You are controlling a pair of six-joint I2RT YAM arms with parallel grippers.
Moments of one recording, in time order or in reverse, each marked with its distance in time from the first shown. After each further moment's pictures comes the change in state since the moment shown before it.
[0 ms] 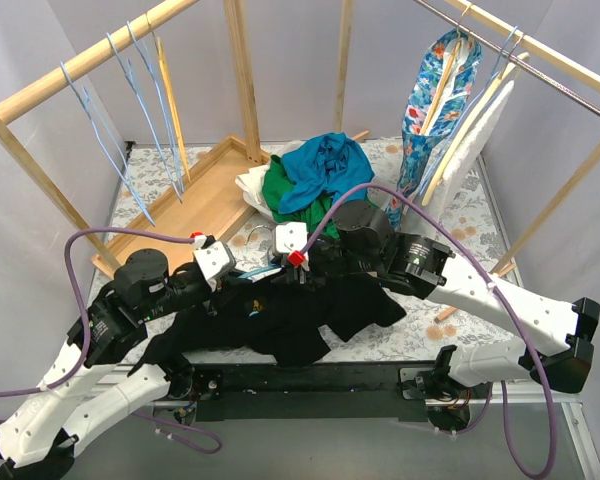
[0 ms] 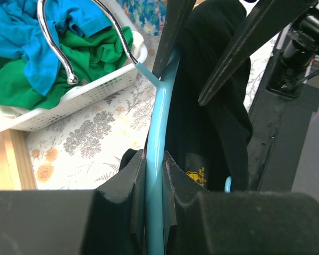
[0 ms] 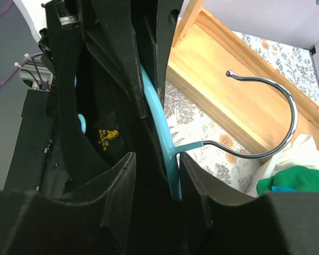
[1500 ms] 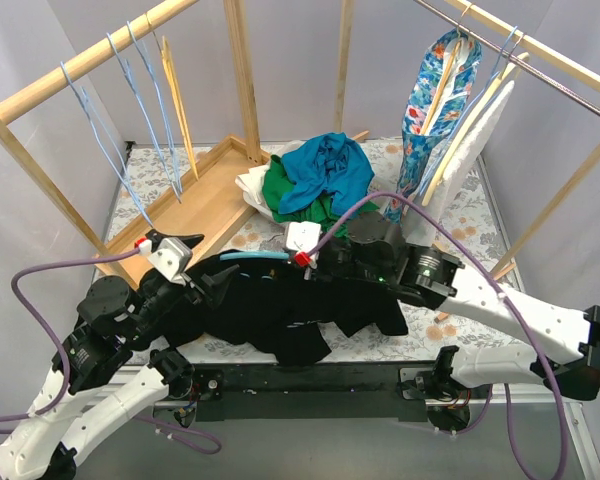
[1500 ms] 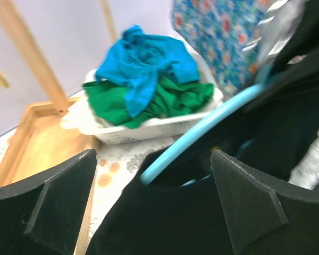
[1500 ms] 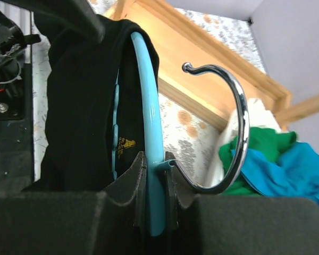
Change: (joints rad) left arm 0.004 -0.171 -0.067 0.179 -0.330 -0.053; right arm 0.006 -0.058 -0.105 0.093 0.252 -0.003
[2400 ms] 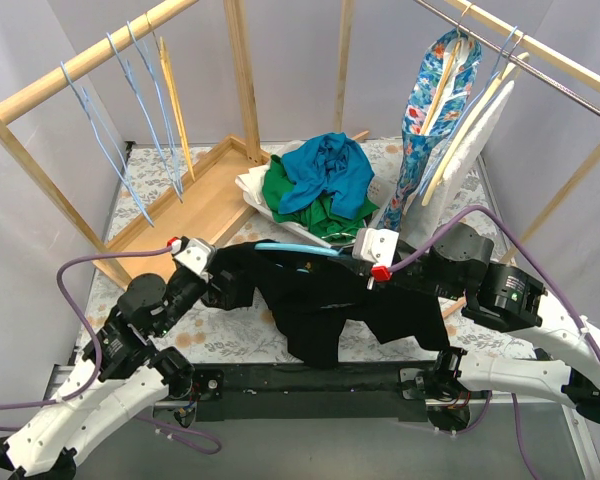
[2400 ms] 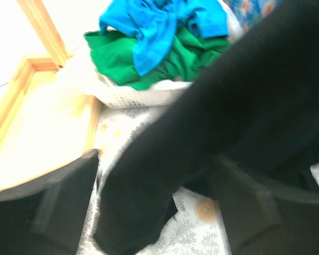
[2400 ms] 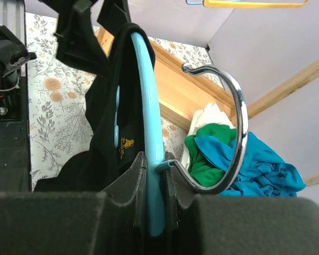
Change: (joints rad) left arm 0.000 -0.022 -0.217 0.075 -0.122 -0.038; right arm 0.000 -0.324 -0.003 -0.153 0.053 -0.044
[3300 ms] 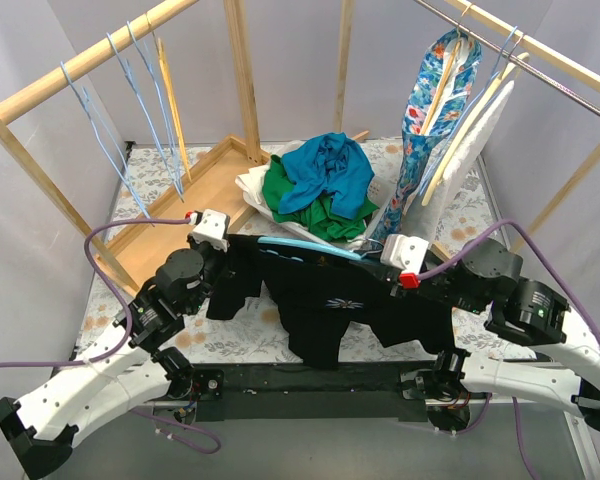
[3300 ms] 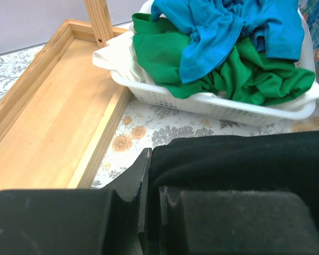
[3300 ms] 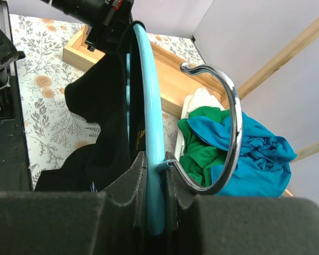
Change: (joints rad) left arm -0.035 0.265 0.023 0.156 -0.330 -0.130; right arm -0.002 -0.137 -0.071 -0.040 0.062 0.039
